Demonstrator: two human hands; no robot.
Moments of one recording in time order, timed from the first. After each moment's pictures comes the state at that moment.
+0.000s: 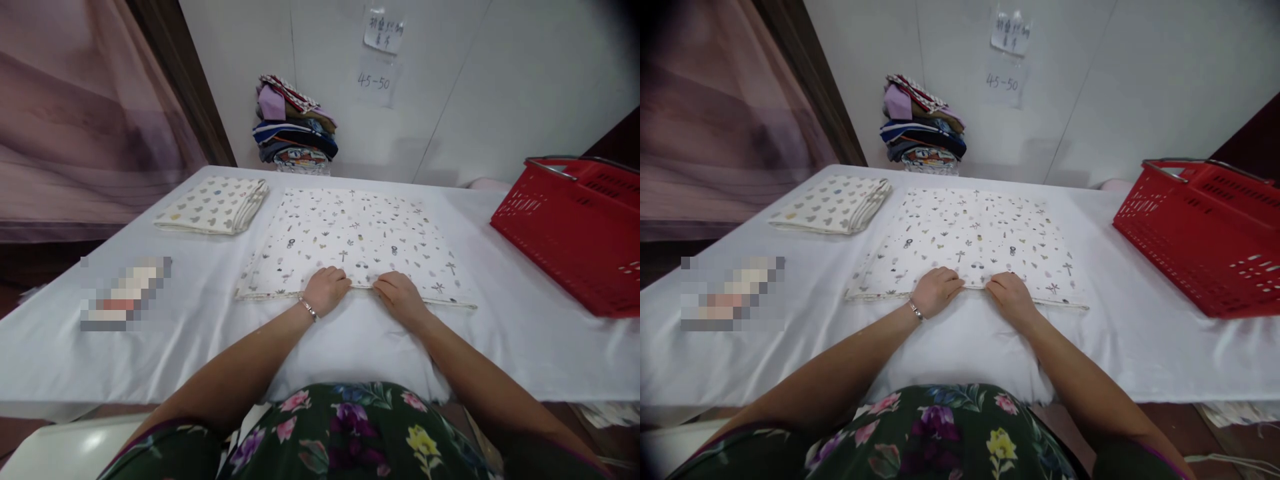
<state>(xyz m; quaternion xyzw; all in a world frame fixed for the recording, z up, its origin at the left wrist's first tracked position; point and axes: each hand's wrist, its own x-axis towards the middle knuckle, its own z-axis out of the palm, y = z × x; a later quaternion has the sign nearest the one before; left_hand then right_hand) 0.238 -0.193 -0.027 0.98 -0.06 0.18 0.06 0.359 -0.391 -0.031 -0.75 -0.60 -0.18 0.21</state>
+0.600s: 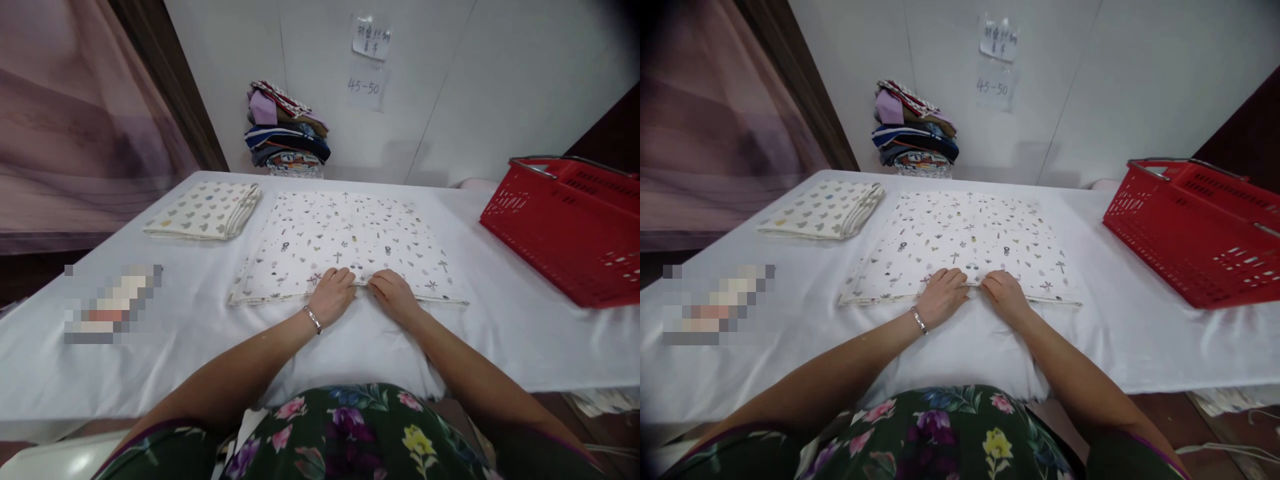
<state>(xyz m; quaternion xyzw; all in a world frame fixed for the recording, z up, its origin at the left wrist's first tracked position) 0.243 -0.218 -0.020 0.97 -0.12 0.20 0.00 0.359 -0.385 -0.031 -0.76 -0.57 -0.16 0.27</state>
